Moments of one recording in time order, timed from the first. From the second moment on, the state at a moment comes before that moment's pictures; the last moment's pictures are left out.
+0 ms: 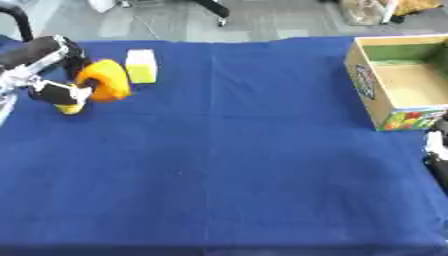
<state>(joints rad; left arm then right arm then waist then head) -0.48 0.68 -0.02 -1.55 -0.40 -0.07 -0.30 -0.03 -0.22 0.02 -1.84 0.21 -0.07 -0.40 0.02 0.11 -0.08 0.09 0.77</state>
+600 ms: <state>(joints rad) -0.46 0.40 0.05 -1.83 -0.01 0.00 -0.28 -0.17 -0.35 0.06 -1.94 0.25 -0.08 -0.32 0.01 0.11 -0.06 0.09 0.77</state>
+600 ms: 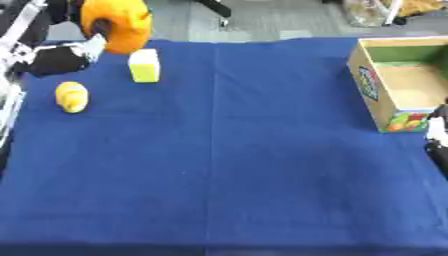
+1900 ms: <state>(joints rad) -0.51 0.28 -0.10 -1.72 0.21 0.09 -0.48 -0.69 -0.60 0.34 -1.98 0.72 -0.47 -0.04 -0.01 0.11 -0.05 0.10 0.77</state>
